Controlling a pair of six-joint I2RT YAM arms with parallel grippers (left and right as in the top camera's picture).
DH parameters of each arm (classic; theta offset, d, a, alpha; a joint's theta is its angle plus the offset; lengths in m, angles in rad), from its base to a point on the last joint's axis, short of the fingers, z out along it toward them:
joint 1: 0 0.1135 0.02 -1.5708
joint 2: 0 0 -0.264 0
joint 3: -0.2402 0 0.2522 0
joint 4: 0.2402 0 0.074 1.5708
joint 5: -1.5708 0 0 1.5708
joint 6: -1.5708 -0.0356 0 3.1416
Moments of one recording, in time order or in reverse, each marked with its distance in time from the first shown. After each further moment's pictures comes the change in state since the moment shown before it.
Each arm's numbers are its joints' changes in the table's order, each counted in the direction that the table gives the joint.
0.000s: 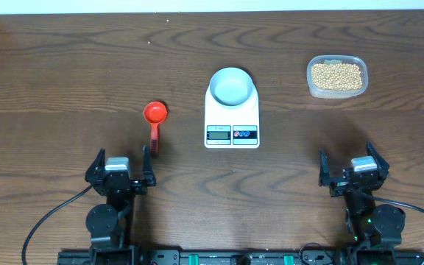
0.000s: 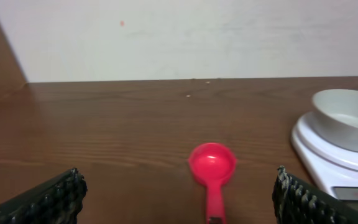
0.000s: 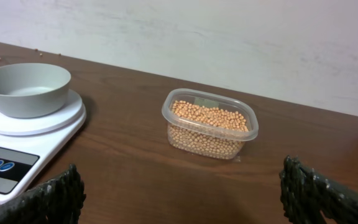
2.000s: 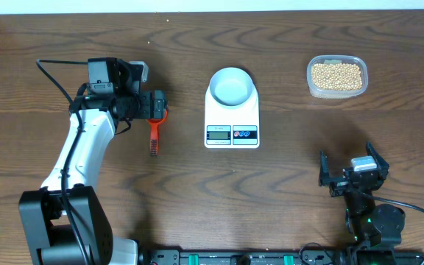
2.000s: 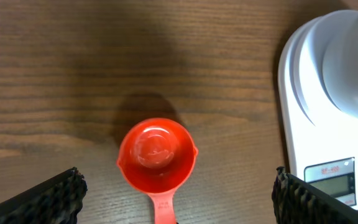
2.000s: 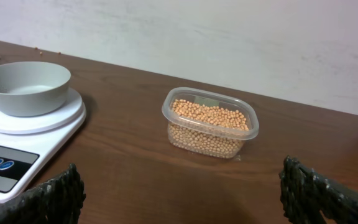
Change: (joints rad) left arm 0.000 1.613 -1.101 0.435 -0.255 -0.045; right arm 0.000 0.005 0.000 0.000 0.000 0.000
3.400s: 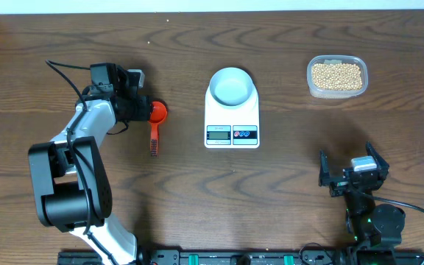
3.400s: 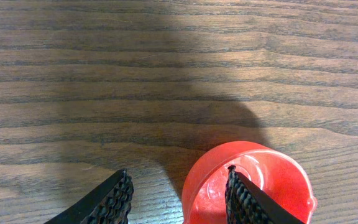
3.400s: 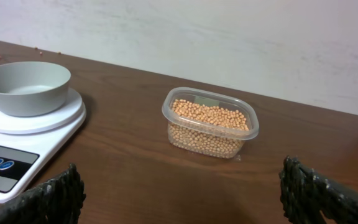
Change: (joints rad) left arm 0.066 0.254 0.000 -0.162 0.026 -0.073; right arm 0.000 0.000 0.000 0.000 0.000 0.000
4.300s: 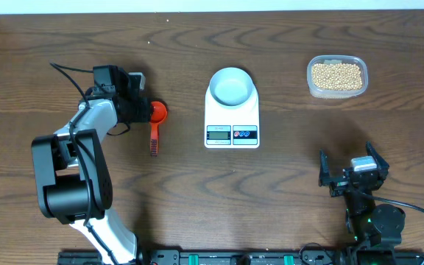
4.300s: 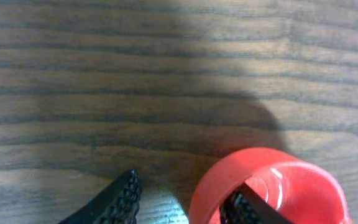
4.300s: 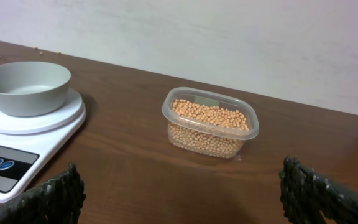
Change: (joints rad) left arm 0.000 0.055 -0.001 -0.022 0.000 0.028; right arm 0.000 0.000 0.000 0.000 0.000 0.000
